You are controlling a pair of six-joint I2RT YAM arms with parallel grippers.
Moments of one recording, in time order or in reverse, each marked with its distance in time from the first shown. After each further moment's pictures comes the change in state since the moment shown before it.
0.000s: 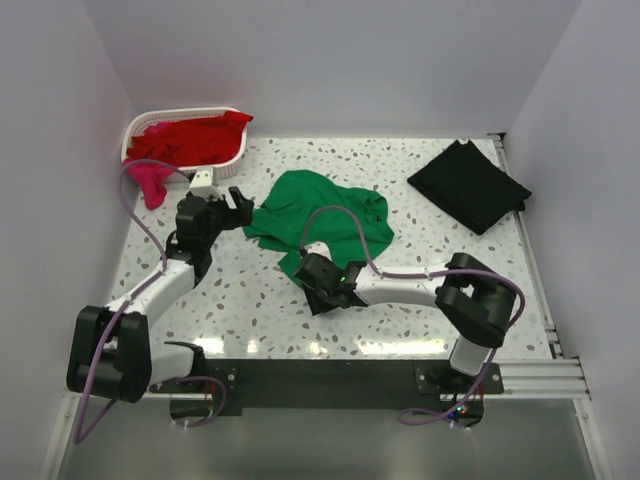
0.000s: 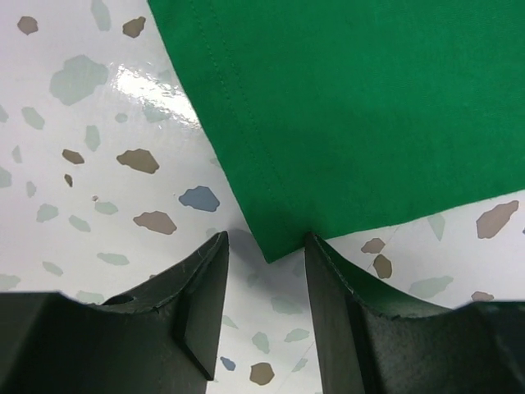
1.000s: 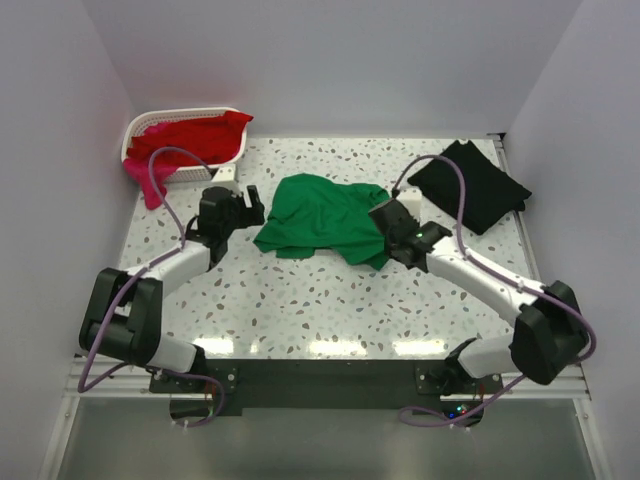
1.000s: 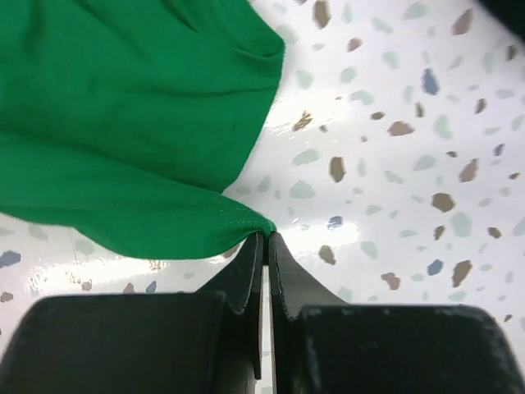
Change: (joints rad) left arm -0.085 0.197 0.117 -0.077 -0.110 0.029; right arm -0.417 -0.335 -0.023 -0.264 0.335 -0.045
